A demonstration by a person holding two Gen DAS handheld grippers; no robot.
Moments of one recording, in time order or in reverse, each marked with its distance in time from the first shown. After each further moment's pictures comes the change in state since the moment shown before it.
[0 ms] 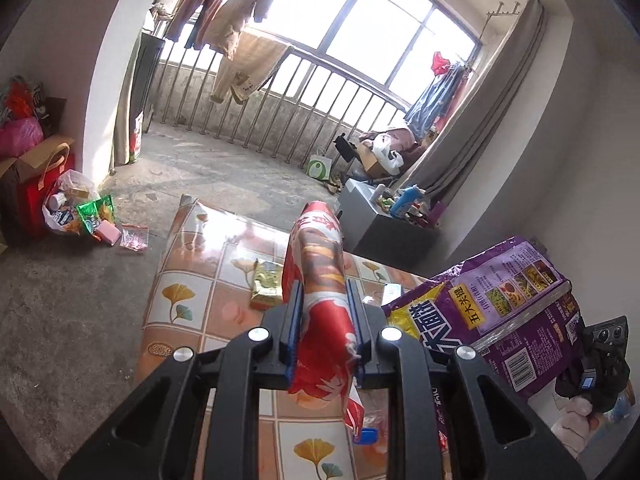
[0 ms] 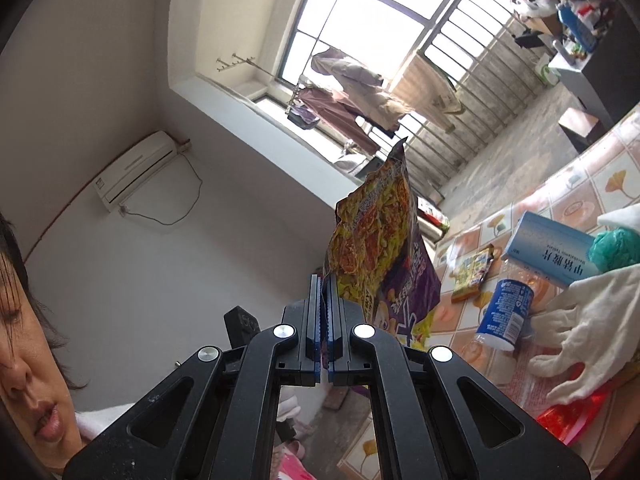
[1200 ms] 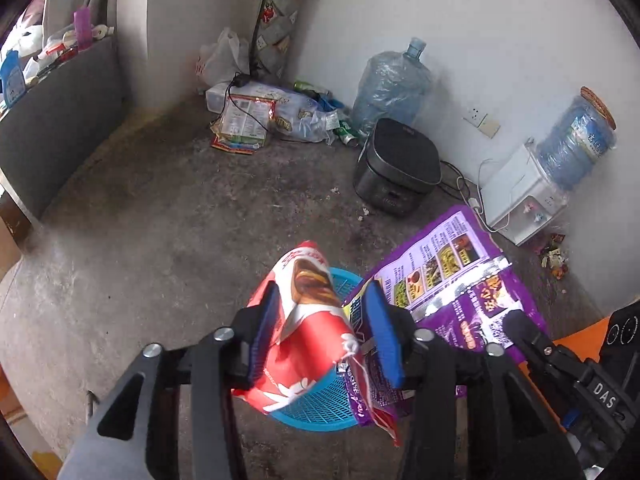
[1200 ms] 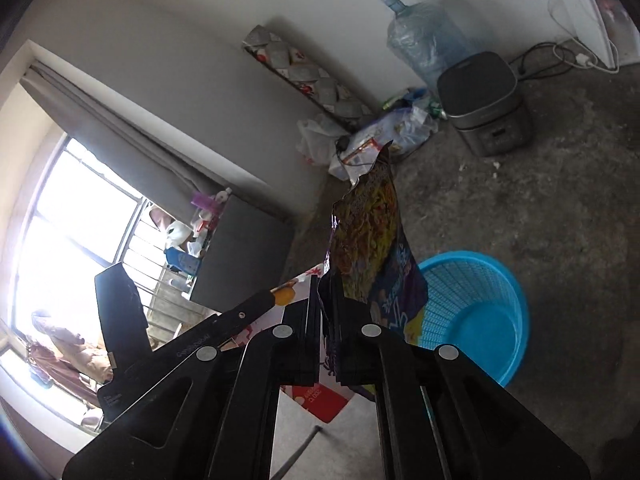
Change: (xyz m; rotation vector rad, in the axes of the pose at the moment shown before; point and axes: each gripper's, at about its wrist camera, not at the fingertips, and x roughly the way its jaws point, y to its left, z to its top) left arm 0.440 -0.593 -0.377 0.735 0.766 -0.494; right arm -0.401 -0.267 -0.044 0.461 -0.745 -1.119
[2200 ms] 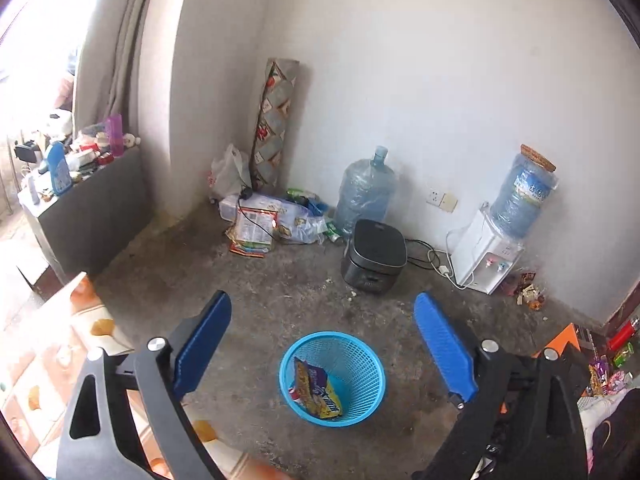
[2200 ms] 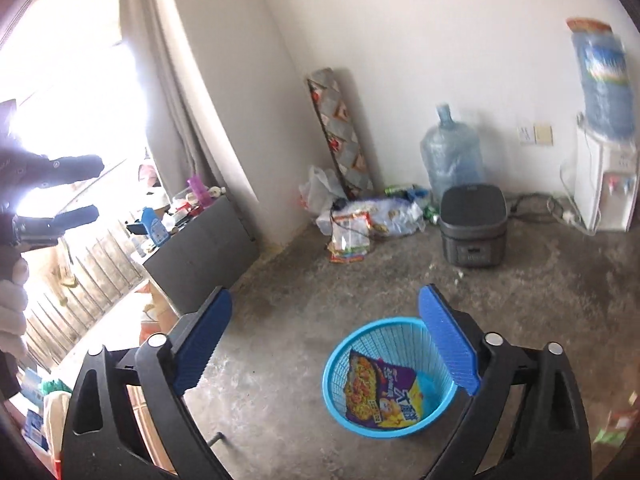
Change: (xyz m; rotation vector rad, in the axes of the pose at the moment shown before) left arm -0.291 0.018 -0.019 0.112 -0.376 -0.010; right arm -0.117 0.134 -0.078 -0.549 -0.305 -0.131
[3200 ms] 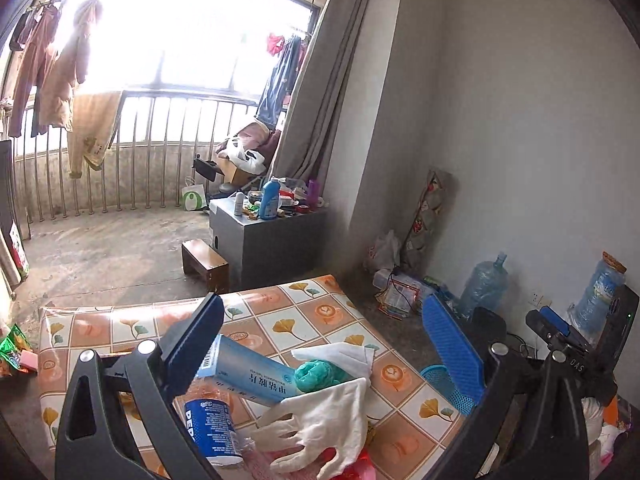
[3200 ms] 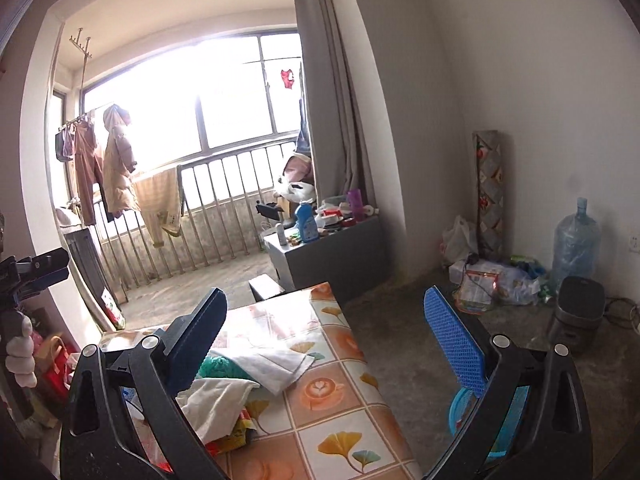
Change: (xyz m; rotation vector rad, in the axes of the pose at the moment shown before) left arm -0.352 0.136 -0.150 -0.252 -0.336 0.451; right arm -0.081 0.181 0.018 -0.264 -0.014 0.419
